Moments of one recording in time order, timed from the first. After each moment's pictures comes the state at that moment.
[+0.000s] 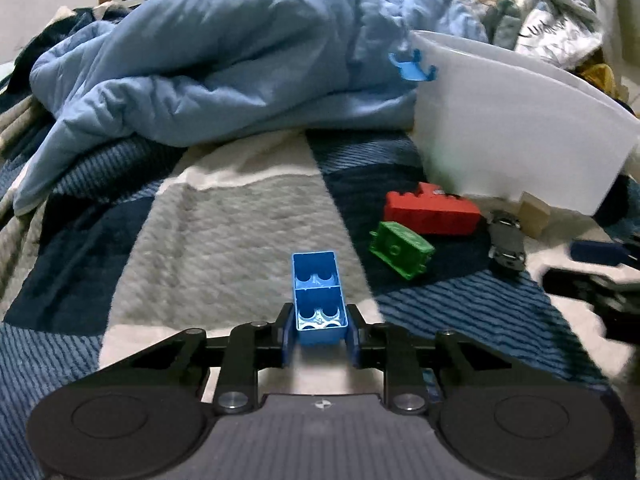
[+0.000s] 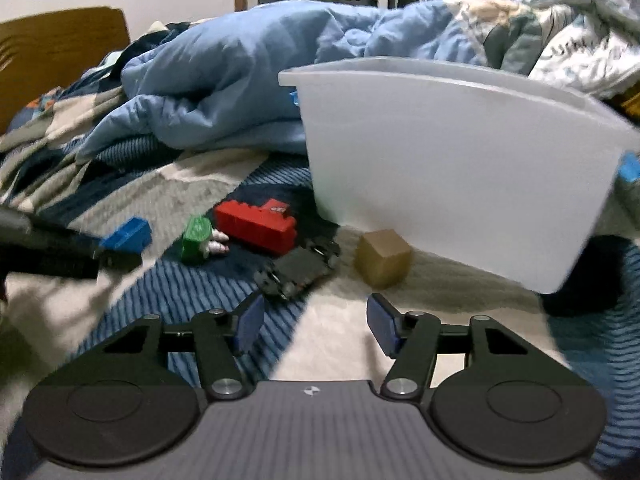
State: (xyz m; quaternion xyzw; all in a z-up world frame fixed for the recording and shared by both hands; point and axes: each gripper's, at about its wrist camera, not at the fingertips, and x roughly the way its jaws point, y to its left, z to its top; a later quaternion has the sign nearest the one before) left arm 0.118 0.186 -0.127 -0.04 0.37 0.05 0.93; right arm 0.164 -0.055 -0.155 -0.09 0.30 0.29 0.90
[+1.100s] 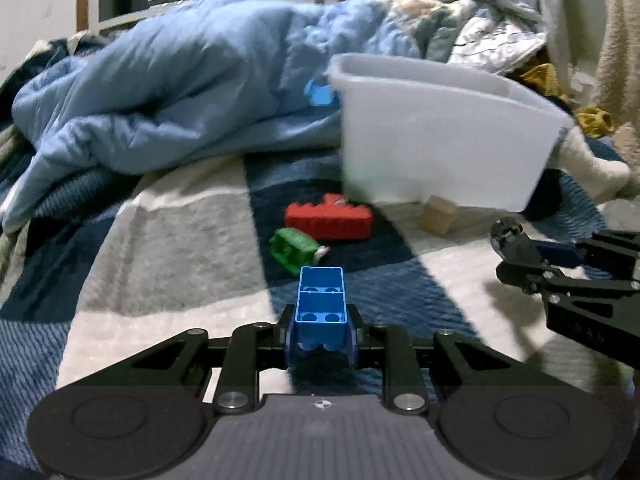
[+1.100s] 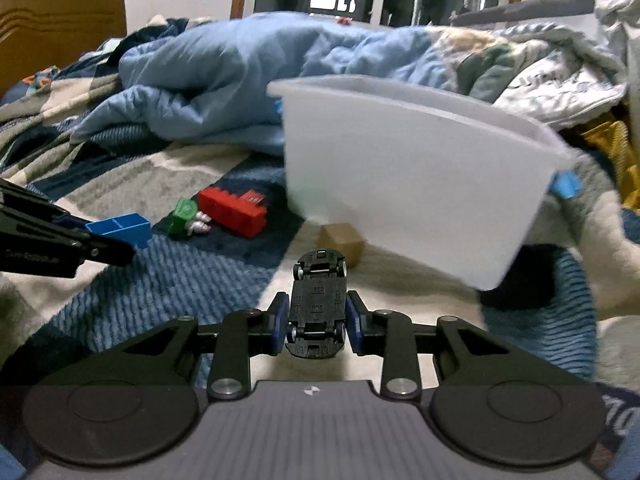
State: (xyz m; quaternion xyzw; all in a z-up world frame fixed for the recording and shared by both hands) left arm 0.086 0.122 -0.093 -0.03 0.34 0.01 0.94; right arm 0.127 -0.084 -0.137 -0.14 0.26 0.26 0.92
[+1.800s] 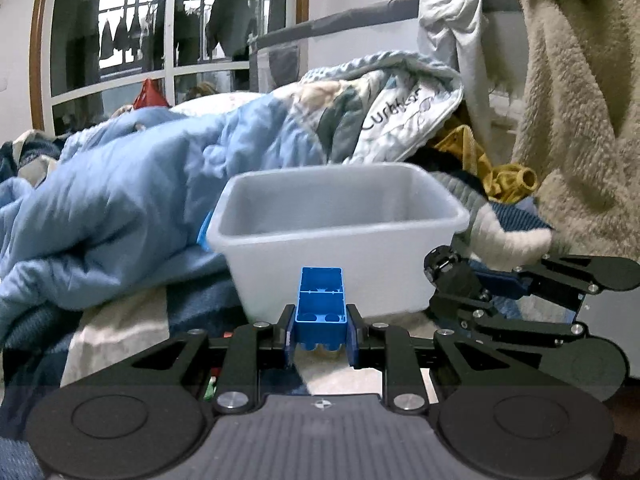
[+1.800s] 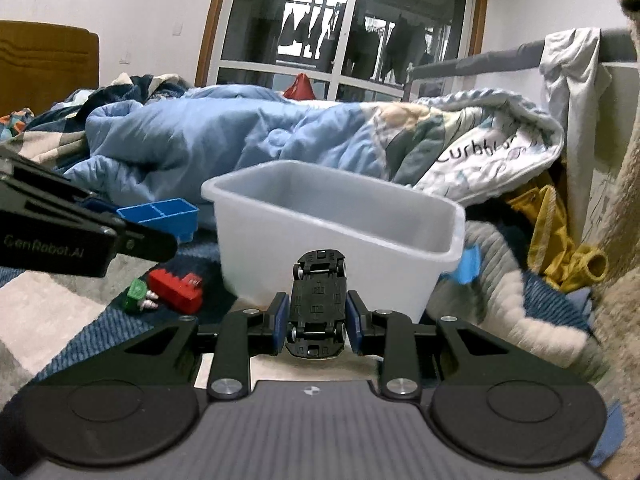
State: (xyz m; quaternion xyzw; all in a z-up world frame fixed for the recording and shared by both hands) left arm 0.115 0.045 -0.005 0.01 0.26 -0.05 0.96; right arm 0.130 -0.121 -0.073 -0.14 0.19 0.21 0.95
